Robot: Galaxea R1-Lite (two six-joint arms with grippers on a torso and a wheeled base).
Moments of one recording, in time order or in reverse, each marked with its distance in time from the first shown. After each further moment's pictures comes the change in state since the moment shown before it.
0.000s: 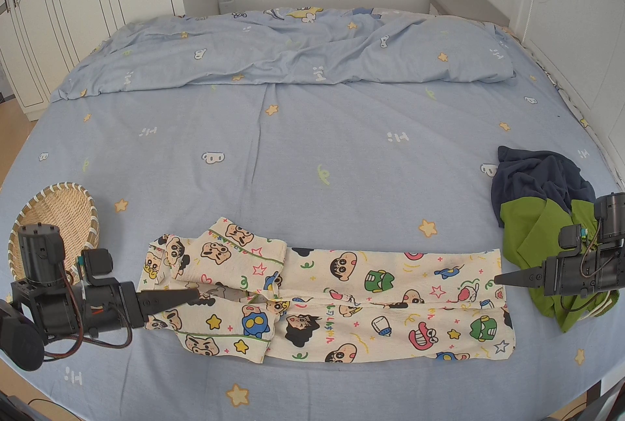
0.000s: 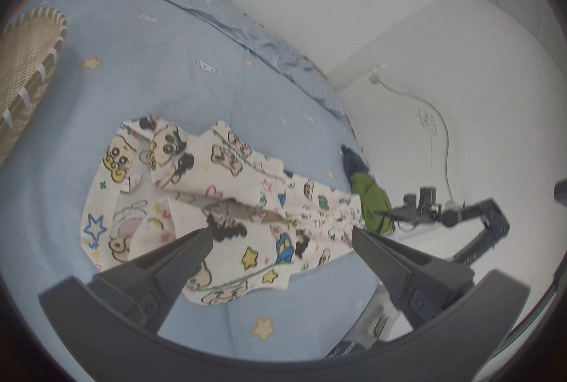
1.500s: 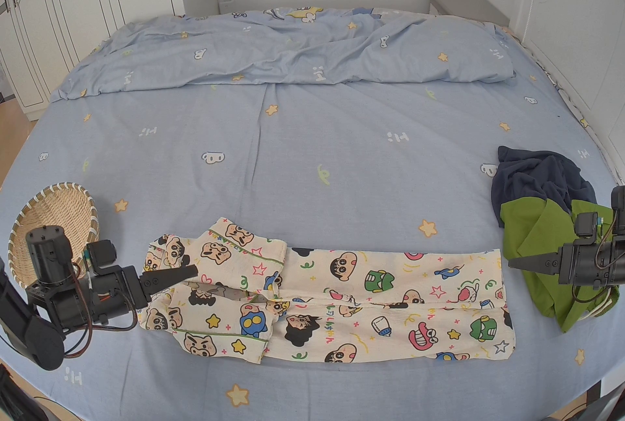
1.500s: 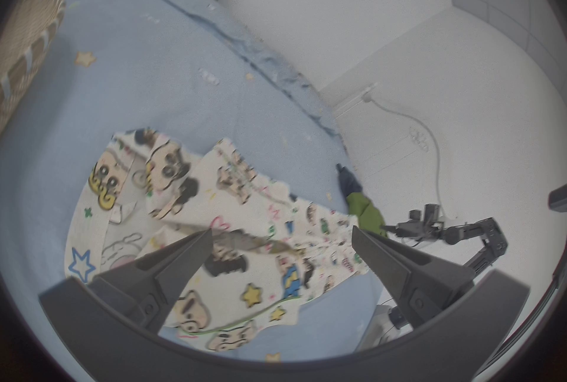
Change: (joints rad) left arm 0.064 0.249 0.076 -0.472 -0.077 -0.101; right arm -0.047 -0.091 -0.012 0.007 0.036 0.020
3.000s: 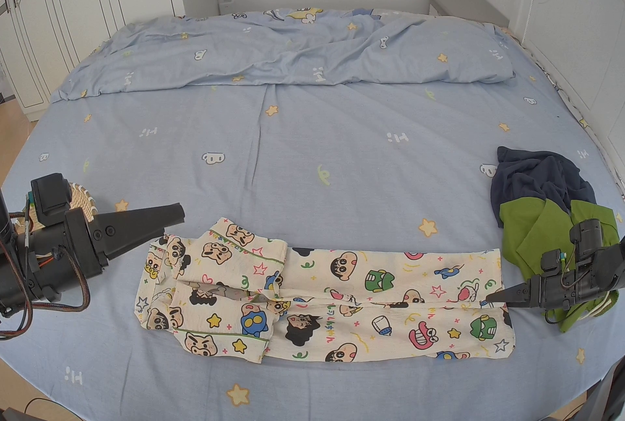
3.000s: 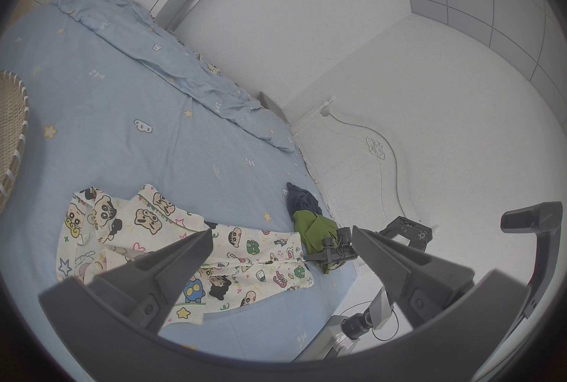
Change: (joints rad) left arm -0.254 -0.557 -0.316 0.660 0.171 -0.109; right arm -0.066 0.440 -0.007 -0.070 0.079 -0.112
